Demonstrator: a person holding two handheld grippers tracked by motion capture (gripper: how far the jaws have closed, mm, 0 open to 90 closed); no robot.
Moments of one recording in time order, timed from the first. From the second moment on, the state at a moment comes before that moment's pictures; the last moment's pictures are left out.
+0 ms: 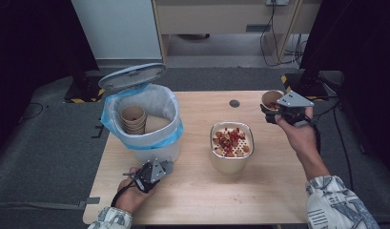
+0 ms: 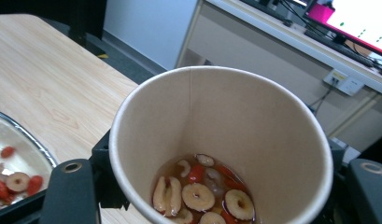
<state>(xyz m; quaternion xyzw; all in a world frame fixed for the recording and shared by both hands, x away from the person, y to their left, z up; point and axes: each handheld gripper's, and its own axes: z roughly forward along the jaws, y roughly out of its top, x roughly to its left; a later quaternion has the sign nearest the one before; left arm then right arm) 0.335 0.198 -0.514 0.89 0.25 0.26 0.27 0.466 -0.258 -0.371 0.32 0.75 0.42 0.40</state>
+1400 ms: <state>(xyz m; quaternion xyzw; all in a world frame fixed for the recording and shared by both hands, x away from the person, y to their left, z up) 0.336 0.198 -0.514 0.89 0.25 0.26 0.27 0.477 -0.236 -0.331 0.24 0.76 0.42 0.43</state>
